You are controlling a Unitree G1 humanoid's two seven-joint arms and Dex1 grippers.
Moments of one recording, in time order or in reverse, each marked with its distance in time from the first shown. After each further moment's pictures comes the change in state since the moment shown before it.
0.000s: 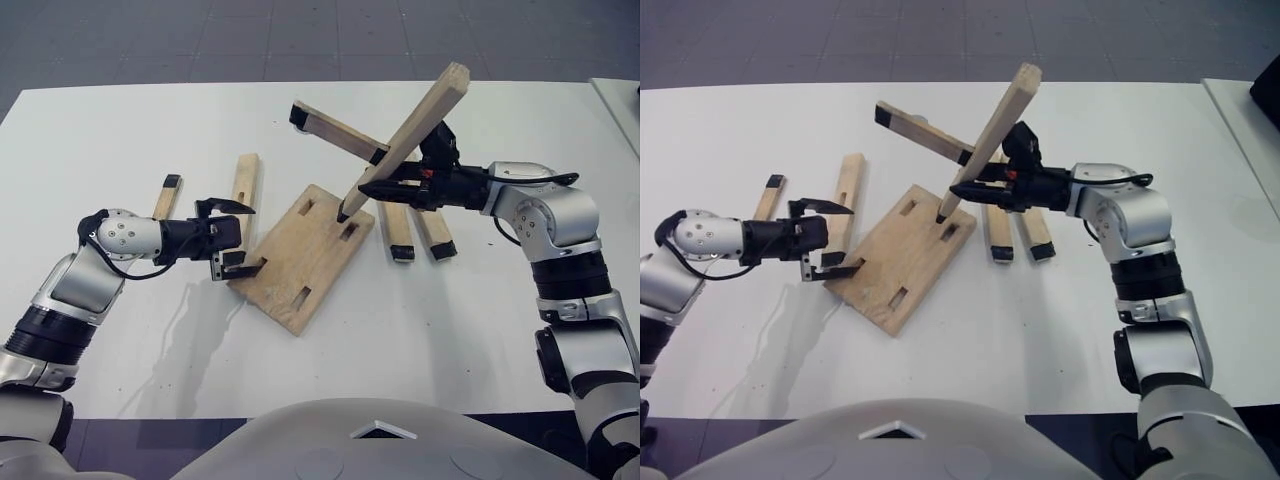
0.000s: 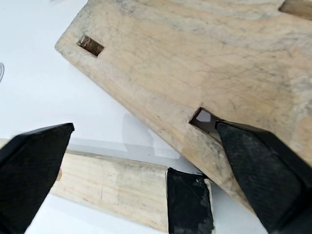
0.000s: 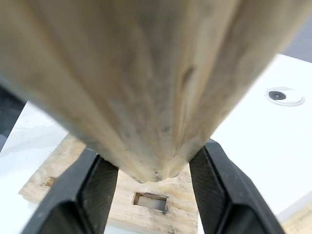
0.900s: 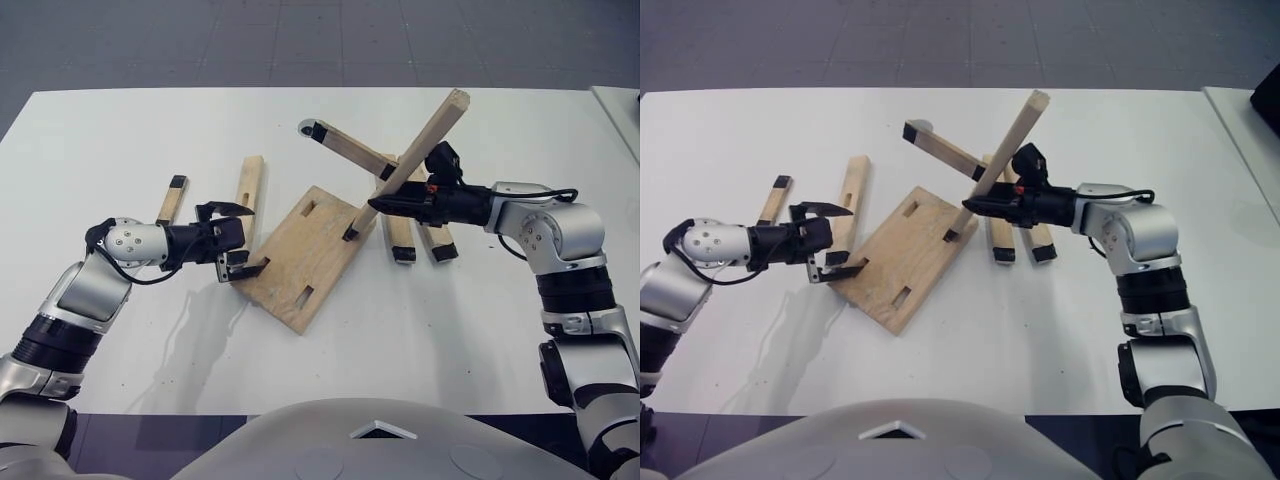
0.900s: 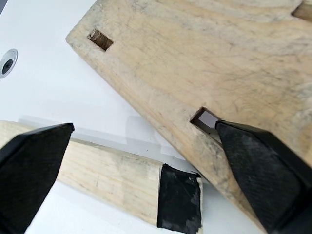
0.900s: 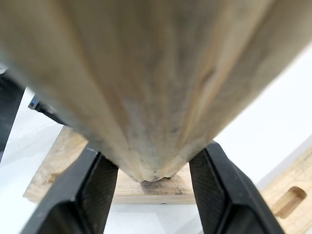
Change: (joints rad) left arm 0.062 -0.013 0.011 -0.075 0.006 0.094 0.092; right arm 0.066 0.000 -0.046 -0.022 0.018 0.202 -0.126
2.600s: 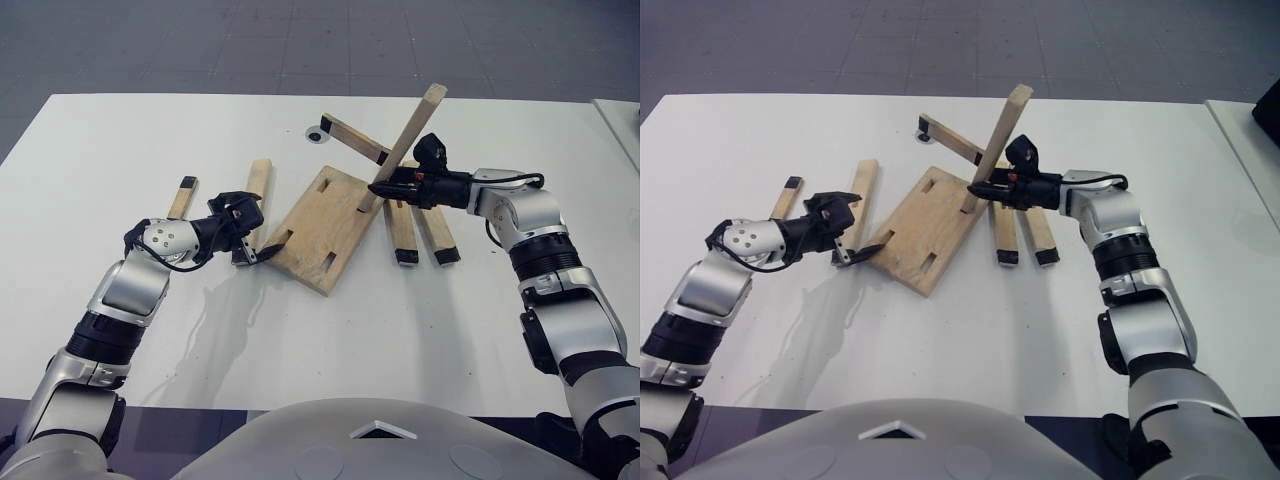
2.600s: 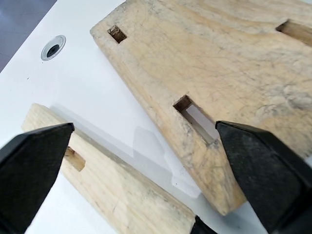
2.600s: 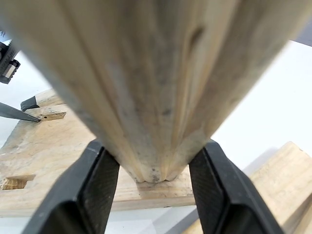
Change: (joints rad) left arm -0.061 -0.214 0.028 0.041 0.060 0.176 0.154; right arm -0.169 0.060 0.131 0.488 -0.165 -0.442 0.033
